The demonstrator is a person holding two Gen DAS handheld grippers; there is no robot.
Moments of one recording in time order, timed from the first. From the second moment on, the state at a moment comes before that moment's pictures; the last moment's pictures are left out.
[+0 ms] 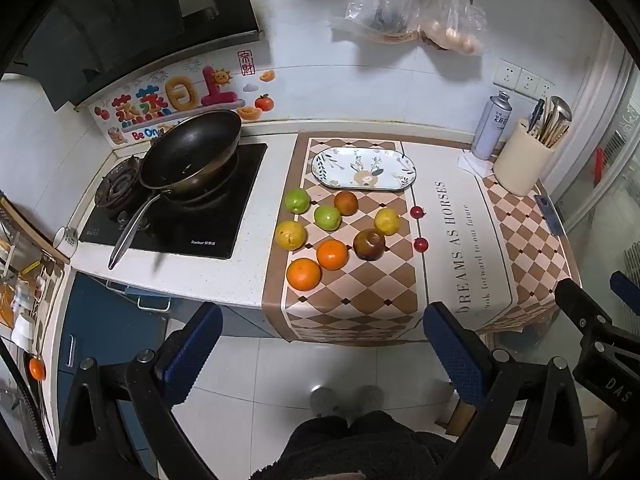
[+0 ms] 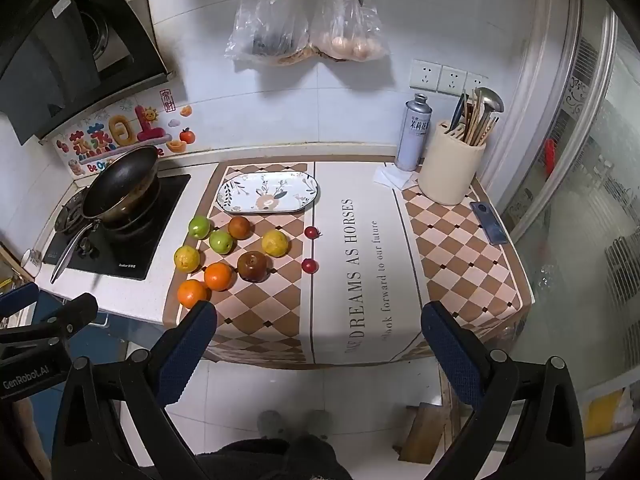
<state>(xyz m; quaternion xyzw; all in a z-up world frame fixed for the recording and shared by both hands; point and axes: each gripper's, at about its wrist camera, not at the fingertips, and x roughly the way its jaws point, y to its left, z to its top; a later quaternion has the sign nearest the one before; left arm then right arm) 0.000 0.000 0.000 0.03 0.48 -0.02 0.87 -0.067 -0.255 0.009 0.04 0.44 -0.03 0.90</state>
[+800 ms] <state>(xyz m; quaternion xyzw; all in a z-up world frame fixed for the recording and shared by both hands) 0.006 0.004 0.008 0.03 0.48 -0.01 0.88 -0.068 -0.247 0.008 0.04 0.43 -0.03 0.90</state>
